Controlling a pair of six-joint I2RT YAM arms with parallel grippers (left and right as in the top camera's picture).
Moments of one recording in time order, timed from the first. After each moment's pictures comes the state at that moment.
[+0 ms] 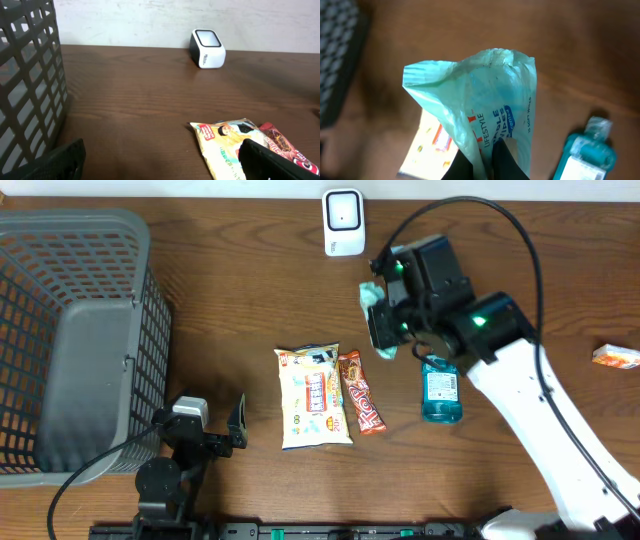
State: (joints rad) left arm -0.07 0.01 0.08 -0.26 0.14 -0.09; right arm 0.50 1.53 1.55 -0.97 -0.08 0.22
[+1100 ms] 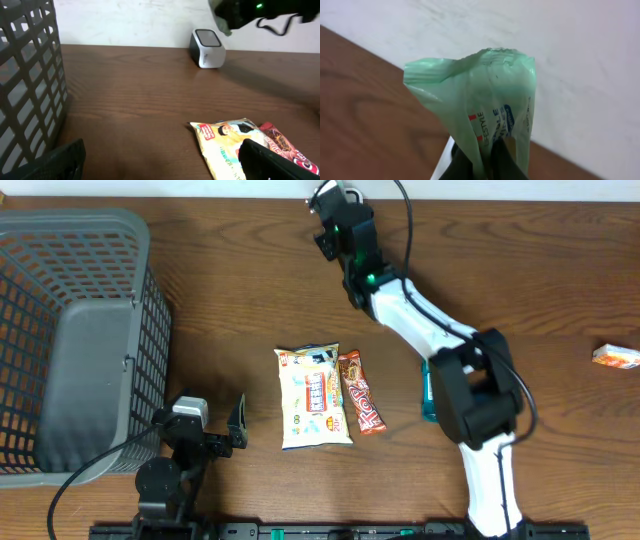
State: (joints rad) left arm -0.07 0.01 0.08 -0.26 0.14 -0.09; right arm 0.48 2.29 1.77 0.21 0.24 -0.31
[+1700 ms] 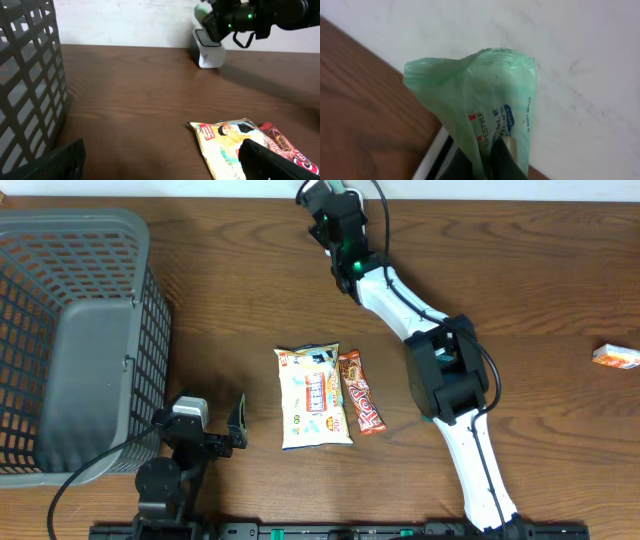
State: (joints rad) left arm -0.07 0.01 0.08 -0.26 0.14 -0.09; right arm 0.47 2.54 2.05 0.16 0.31 -0.49
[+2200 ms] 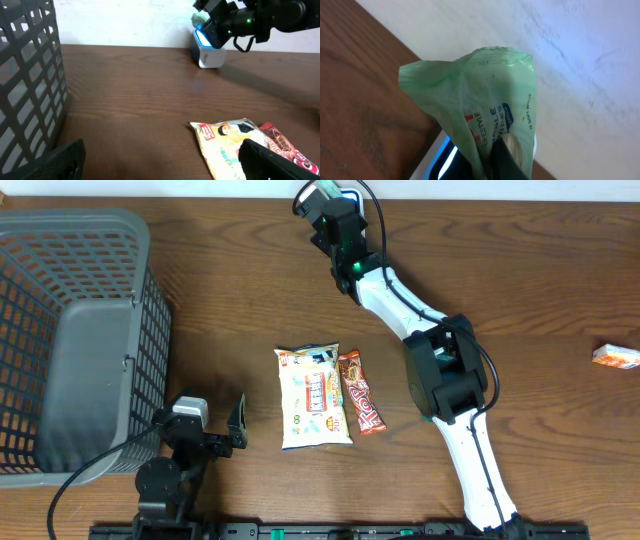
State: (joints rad) left arm -0.07 0.01 0.08 -0.26 0.14 -0.09; right arm 0.46 2.55 2.06 0.10 0.28 -0.56
